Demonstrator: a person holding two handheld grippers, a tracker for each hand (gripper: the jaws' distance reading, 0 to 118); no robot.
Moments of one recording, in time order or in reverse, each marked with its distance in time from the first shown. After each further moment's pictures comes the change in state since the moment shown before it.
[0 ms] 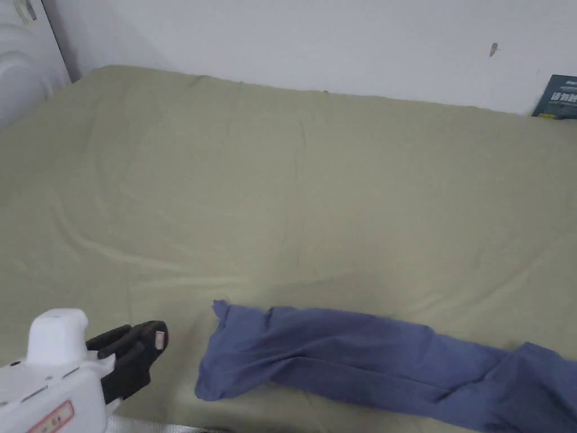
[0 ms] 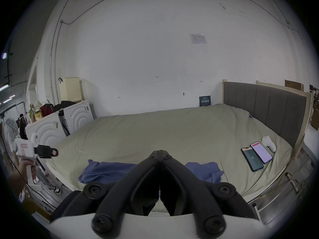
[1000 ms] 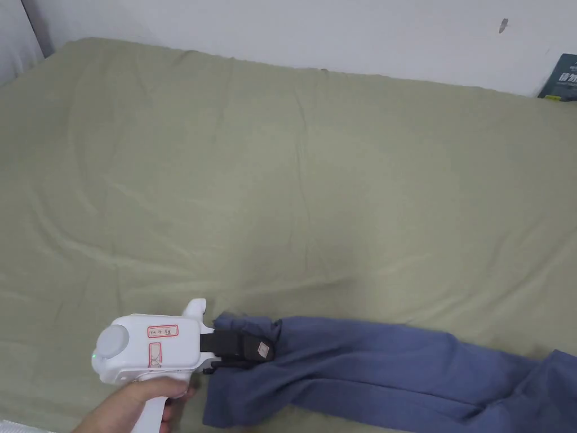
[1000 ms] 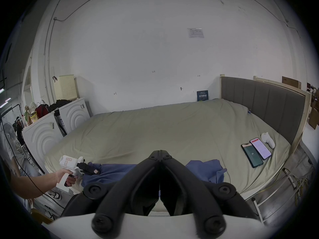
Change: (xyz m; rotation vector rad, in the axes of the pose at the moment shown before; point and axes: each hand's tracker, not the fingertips) left arm -0.088 -0.021 -0.246 -0.567 -0.563 0.471; right arm -0.025 0.020 -0.018 -0.056 -0.046 -0.011
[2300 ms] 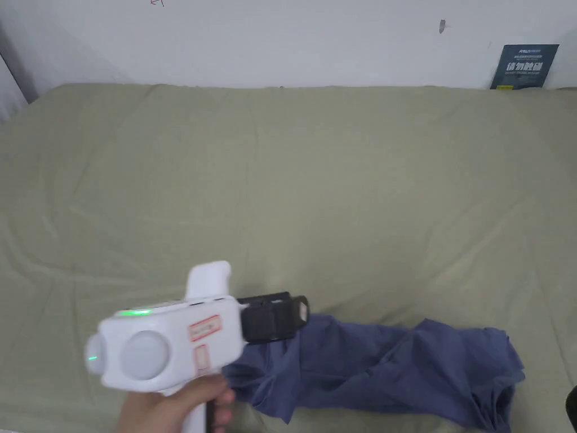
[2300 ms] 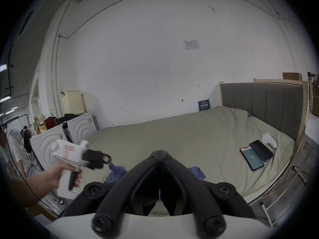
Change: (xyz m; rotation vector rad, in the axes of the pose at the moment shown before) left arm 0.249 -0.109 -0.069 0.331 0.439 -0.506; right arm 0.063 -0.027 0.039 0.141 0.076 -0.060
